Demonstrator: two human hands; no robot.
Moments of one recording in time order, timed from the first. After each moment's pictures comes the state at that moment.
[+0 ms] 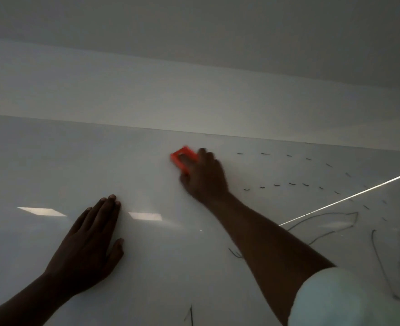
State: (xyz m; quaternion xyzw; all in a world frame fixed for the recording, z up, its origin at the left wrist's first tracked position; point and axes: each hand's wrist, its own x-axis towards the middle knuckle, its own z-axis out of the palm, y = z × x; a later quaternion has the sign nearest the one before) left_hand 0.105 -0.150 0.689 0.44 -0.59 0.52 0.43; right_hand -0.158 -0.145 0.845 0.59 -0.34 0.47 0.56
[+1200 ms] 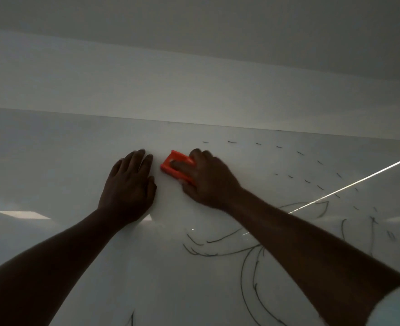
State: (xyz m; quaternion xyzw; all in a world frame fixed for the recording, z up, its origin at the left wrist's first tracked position) left_hand -0.058 -0.164 0.796 0.37 -0.60 0.49 0.52; right_hand -0.280 -0.147 0.831 0.64 -0.27 0.38 0.62
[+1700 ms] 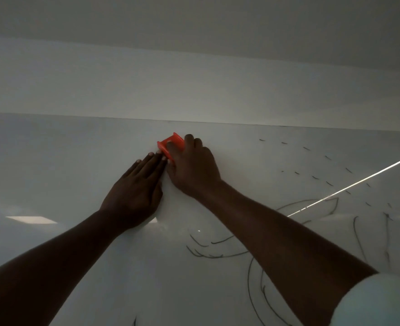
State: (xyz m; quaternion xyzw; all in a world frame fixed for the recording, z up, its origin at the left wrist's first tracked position) left_hand -0.060 -0.168 0.799 0.33 -0.67 0.50 0.44; right_hand -0.232 -0.156 0.848 0.58 -0.32 0.46 0.60
